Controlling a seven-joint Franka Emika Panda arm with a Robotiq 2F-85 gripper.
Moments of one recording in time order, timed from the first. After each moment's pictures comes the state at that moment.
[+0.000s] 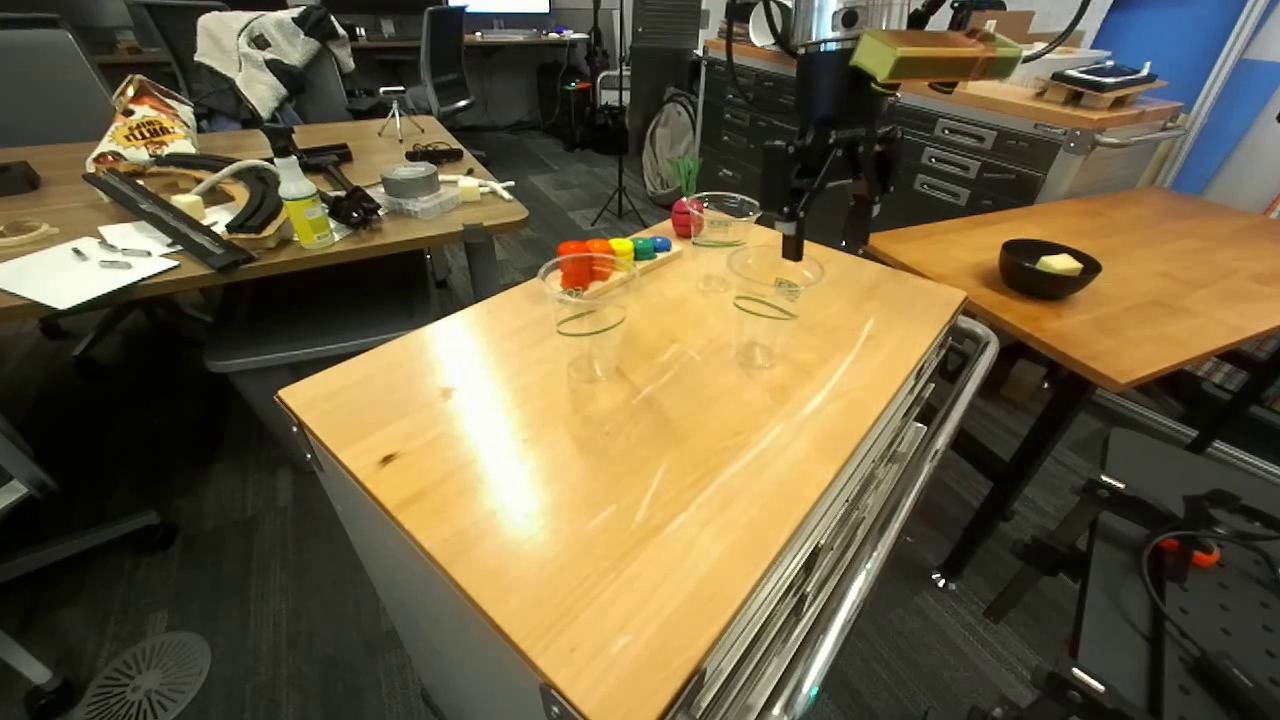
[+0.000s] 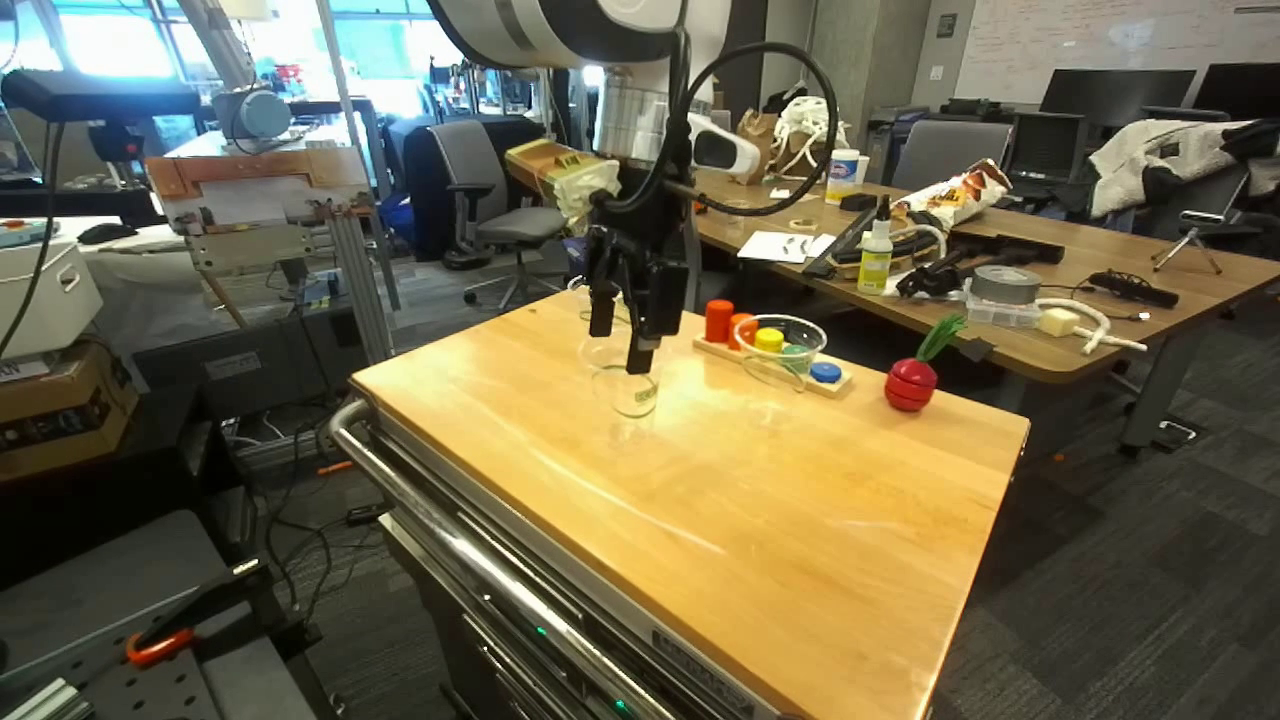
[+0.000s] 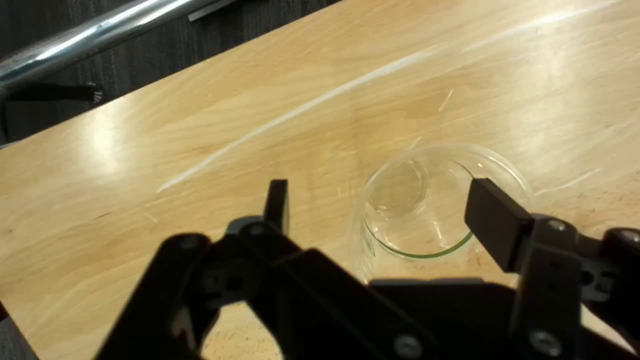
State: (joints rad) arm -0.04 0.18 -0.04 -2.12 0.03 2.11 0.25
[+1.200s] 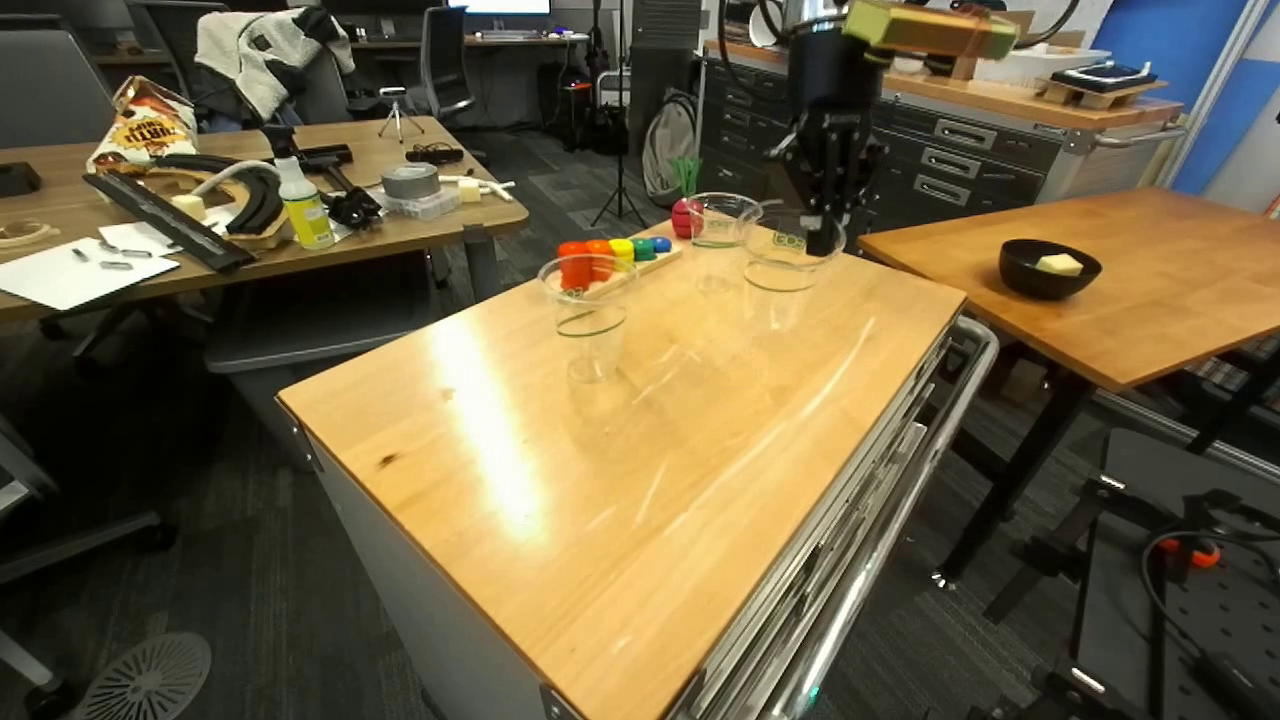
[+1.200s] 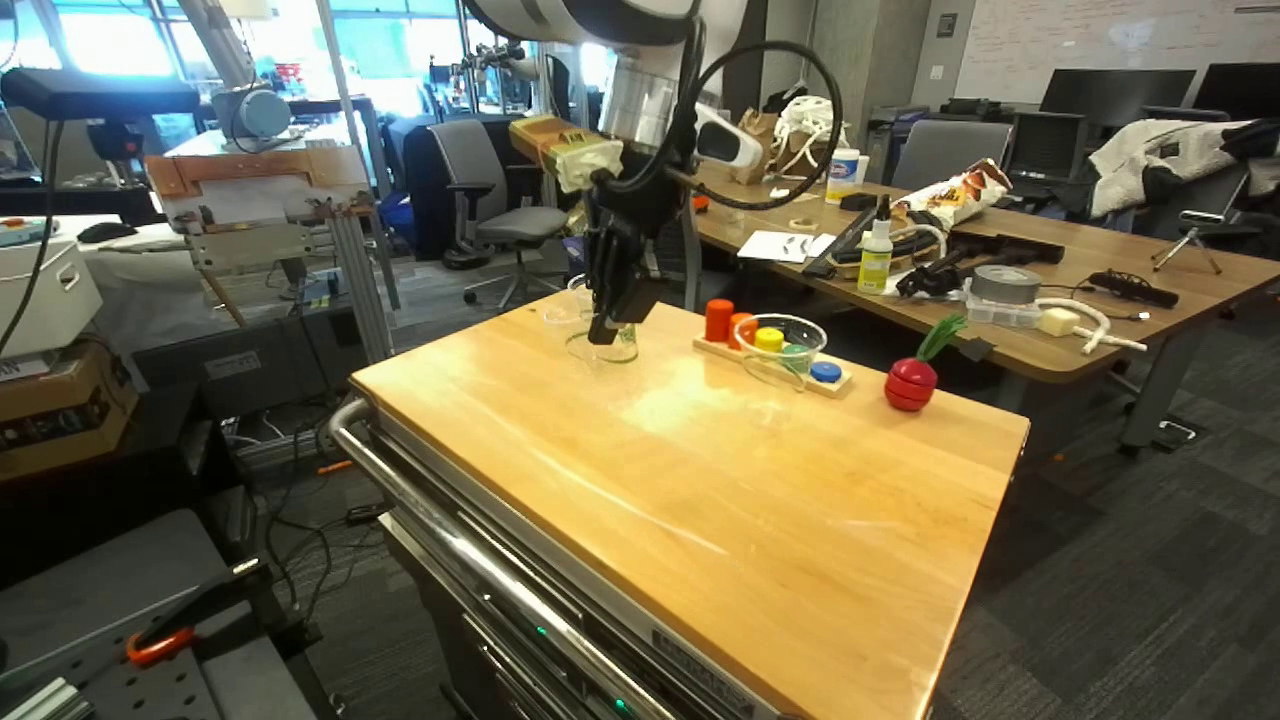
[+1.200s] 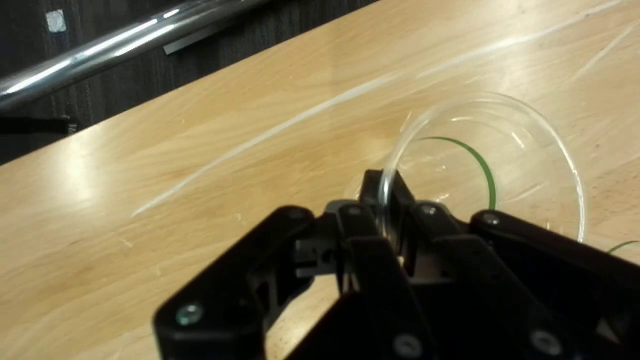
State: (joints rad) arm -0.05 0.19 -0.04 -2.05 0.11 1.99 0.22
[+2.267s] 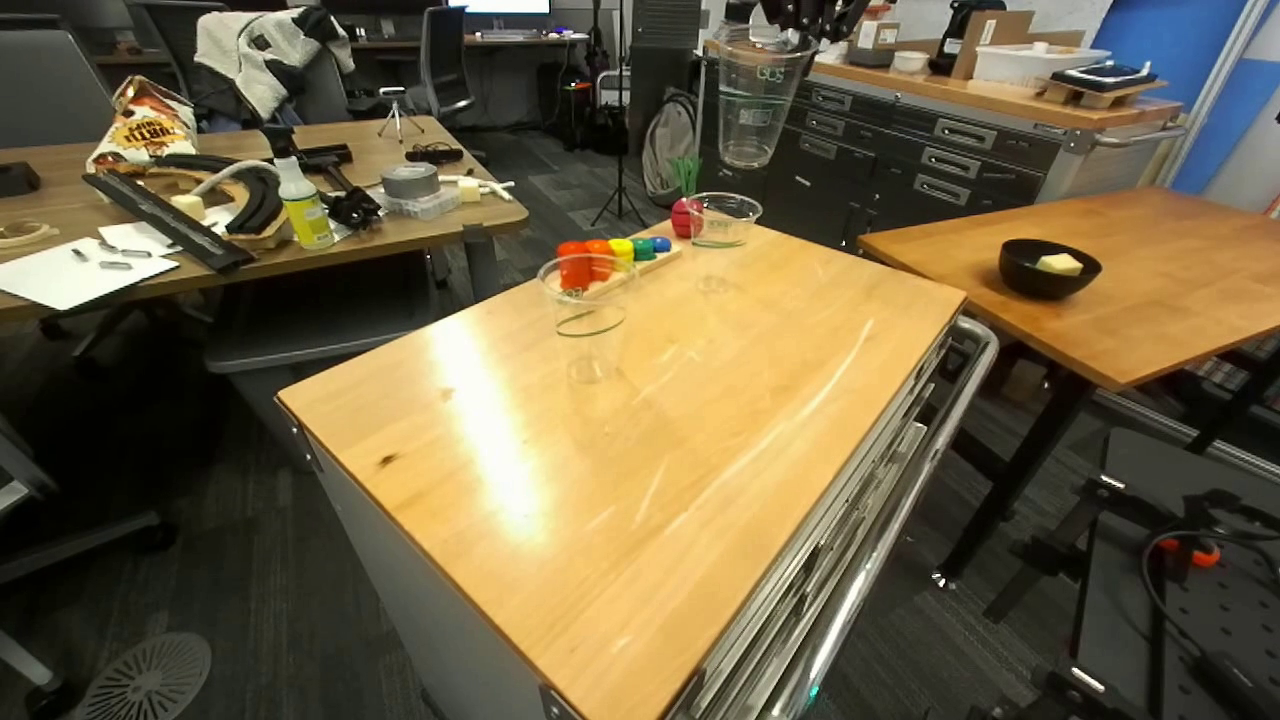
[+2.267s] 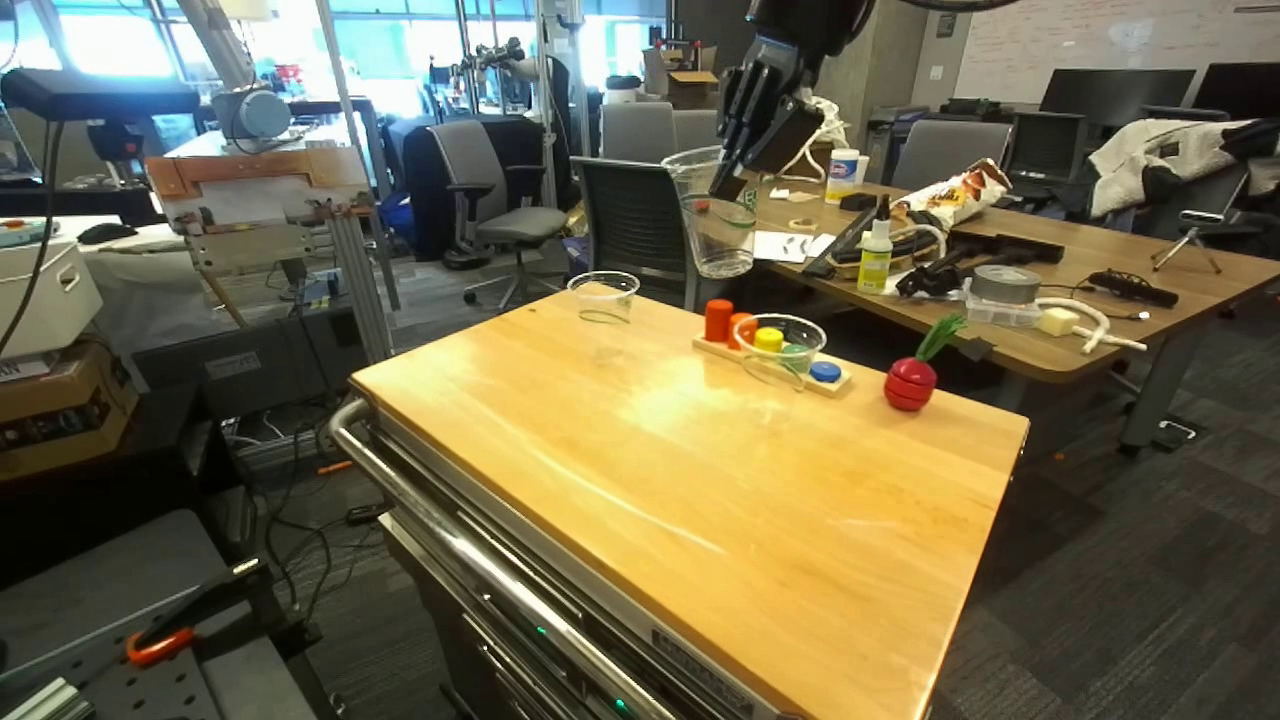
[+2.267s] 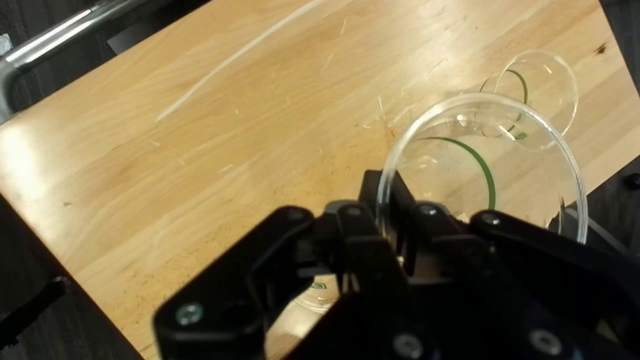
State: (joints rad) arm -0.15 0.39 -0.11 -1.45 0.26 1.57 0.22
